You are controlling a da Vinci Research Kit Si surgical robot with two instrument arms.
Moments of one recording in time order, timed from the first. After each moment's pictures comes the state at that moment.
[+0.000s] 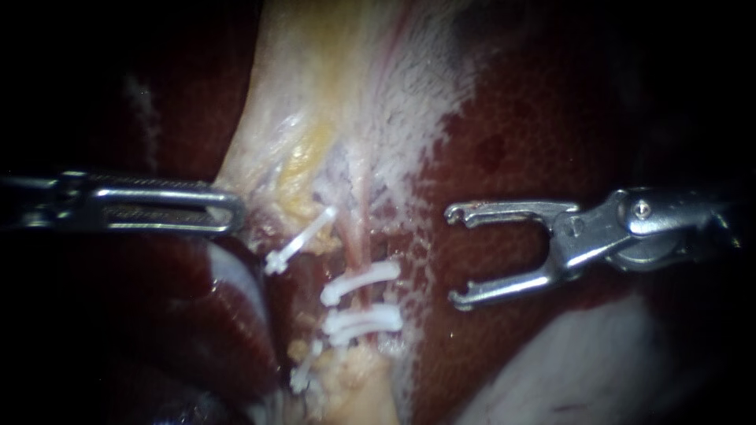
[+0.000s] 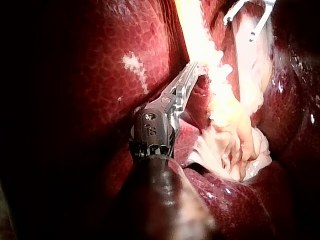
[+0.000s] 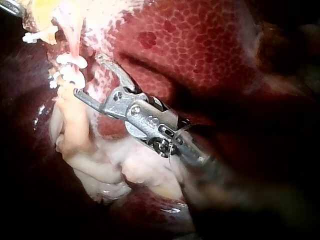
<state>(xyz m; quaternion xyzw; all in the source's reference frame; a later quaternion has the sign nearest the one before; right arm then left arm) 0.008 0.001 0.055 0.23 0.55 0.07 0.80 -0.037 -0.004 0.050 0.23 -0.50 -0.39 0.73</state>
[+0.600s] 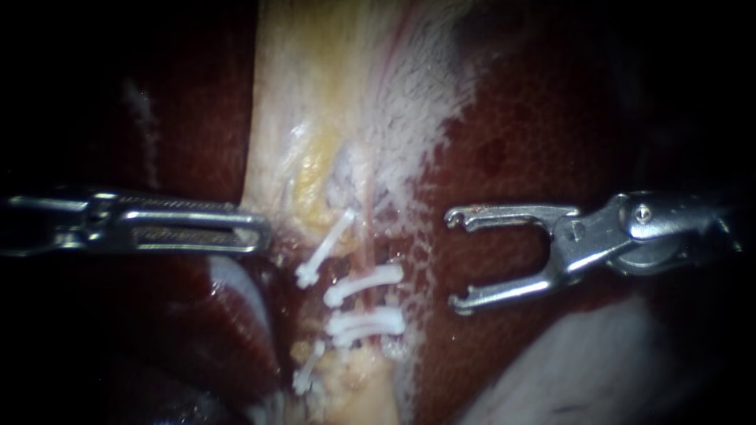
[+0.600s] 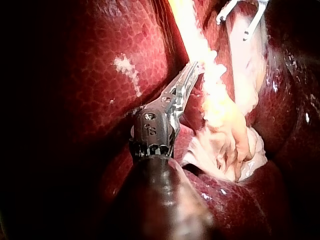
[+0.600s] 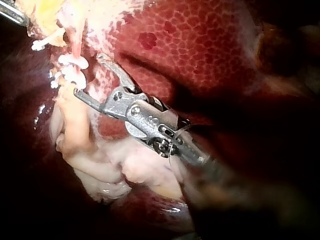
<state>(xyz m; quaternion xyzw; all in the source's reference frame) 0.008 0.001 0.055 0.23 0.55 0.07 0.80 -0.038 -0.005 0.050 0.24 -0.50 -0.38 0.74</state>
